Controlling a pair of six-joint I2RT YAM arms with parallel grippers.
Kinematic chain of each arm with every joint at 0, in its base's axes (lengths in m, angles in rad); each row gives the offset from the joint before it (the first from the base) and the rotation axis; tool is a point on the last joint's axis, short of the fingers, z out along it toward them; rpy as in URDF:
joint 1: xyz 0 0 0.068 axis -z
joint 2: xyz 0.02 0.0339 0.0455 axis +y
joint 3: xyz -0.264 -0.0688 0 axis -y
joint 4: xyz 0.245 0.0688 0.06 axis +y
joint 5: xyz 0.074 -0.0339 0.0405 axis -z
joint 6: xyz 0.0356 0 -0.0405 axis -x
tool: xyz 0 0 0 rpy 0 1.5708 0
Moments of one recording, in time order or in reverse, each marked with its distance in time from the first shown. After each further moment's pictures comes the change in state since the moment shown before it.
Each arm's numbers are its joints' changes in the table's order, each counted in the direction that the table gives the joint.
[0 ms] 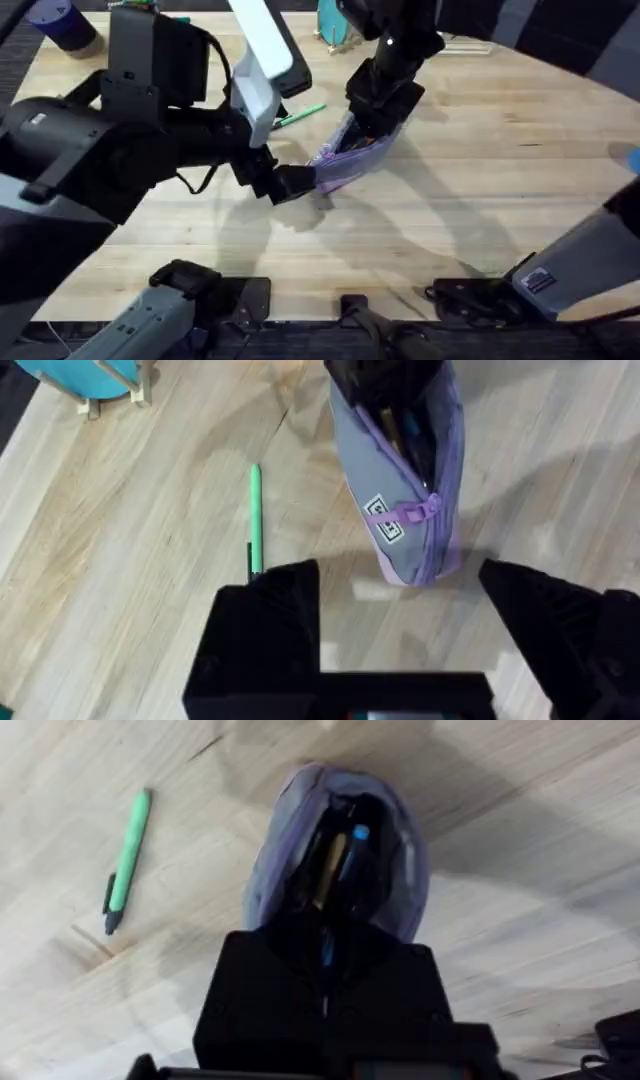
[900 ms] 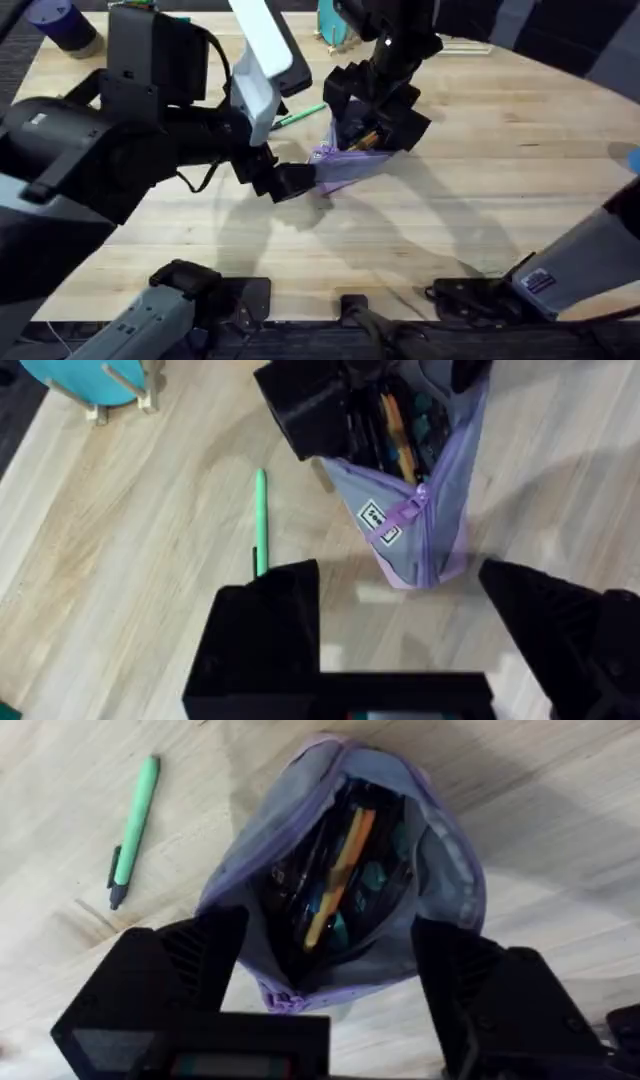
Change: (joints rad) left arm 0.000 0.000 0.000 -0.016 0.000 0.000; right arm -0.008 0.000 0.000 -0.004 -0.039 0.001
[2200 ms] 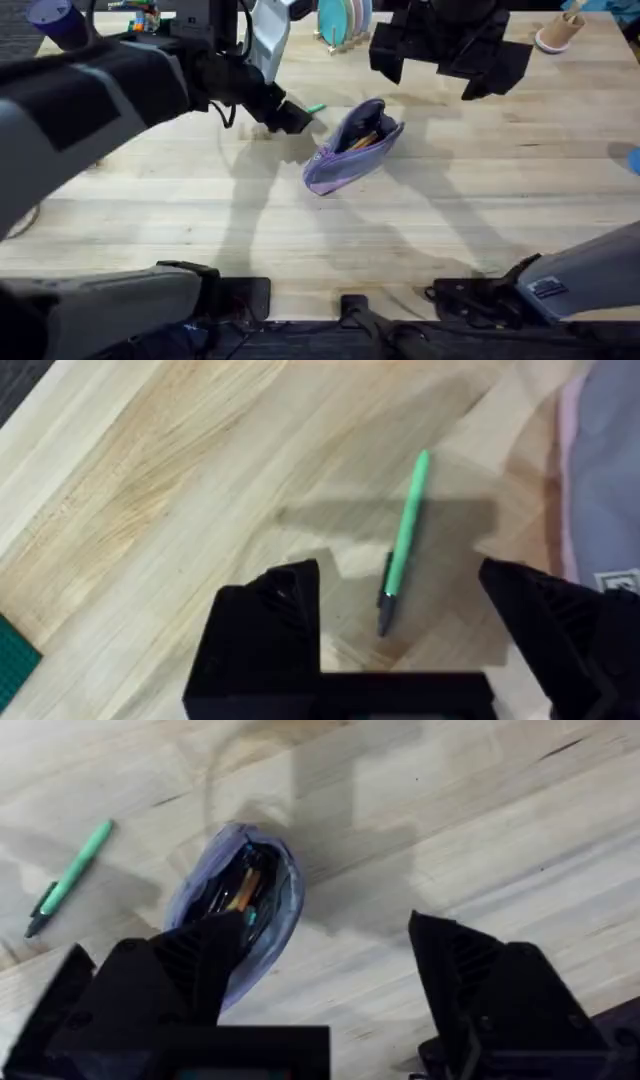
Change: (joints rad) left arm -0.112 0.523 0.137 -0.335 -0.149 0.141; right arm 0.000 -0.123 0.235 0.336 0.405 0.255
